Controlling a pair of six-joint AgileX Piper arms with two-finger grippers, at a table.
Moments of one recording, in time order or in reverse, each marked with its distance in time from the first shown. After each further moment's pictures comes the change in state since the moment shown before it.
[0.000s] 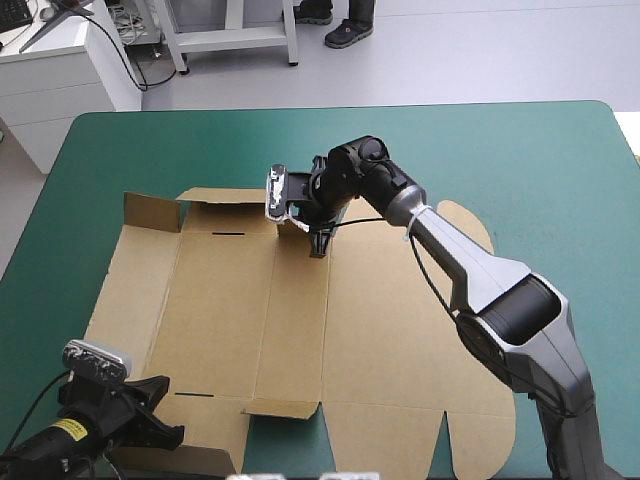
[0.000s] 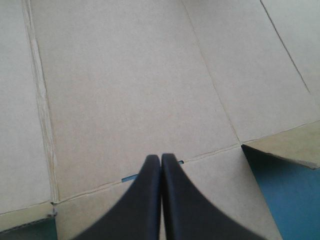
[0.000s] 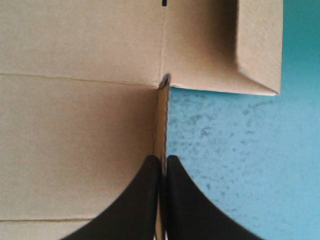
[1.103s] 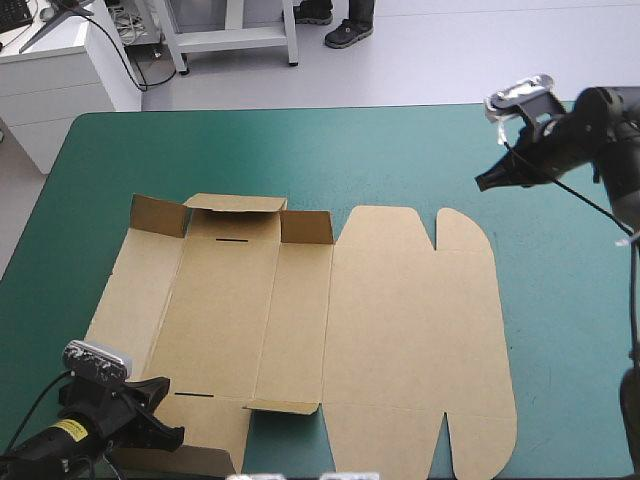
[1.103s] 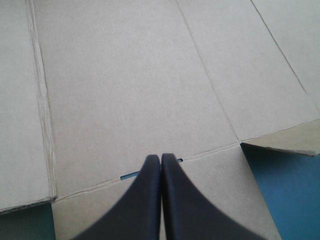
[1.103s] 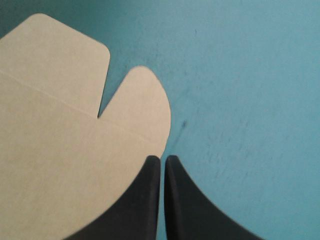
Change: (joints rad) left arm 0.000 0.000 0.000 -0.001 0.008 0.000; right arm -0.593 -0.571 0.346 -0.080 0.186 0.642
